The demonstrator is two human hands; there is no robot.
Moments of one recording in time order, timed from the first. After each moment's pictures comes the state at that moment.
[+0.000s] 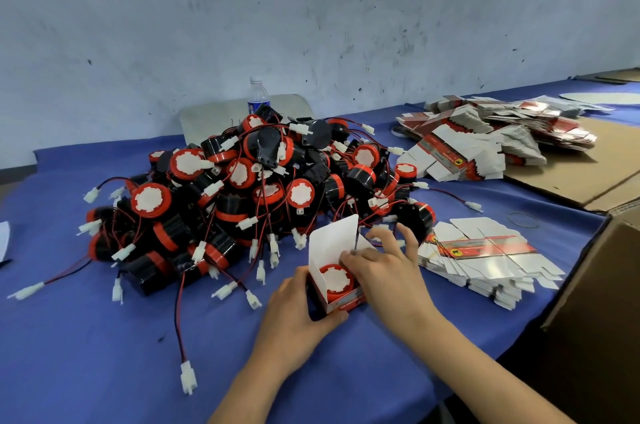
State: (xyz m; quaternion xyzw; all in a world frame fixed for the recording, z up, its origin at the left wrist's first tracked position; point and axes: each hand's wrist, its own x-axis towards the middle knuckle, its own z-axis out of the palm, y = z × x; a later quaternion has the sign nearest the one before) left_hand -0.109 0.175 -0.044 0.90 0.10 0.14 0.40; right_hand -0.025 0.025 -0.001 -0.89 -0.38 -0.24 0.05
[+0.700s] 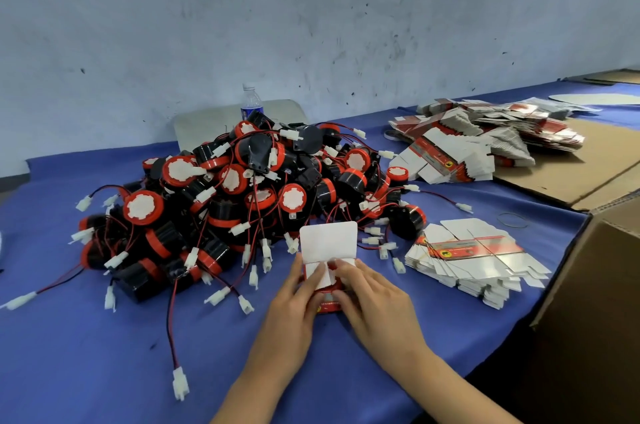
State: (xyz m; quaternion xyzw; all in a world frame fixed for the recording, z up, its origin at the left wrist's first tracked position) left_hand -0.111 0.163 -0.037 0.92 0.03 0.21 0.32; right_hand -0.054 0.018 -0.021 -0.84 -0.38 -0.25 0.30
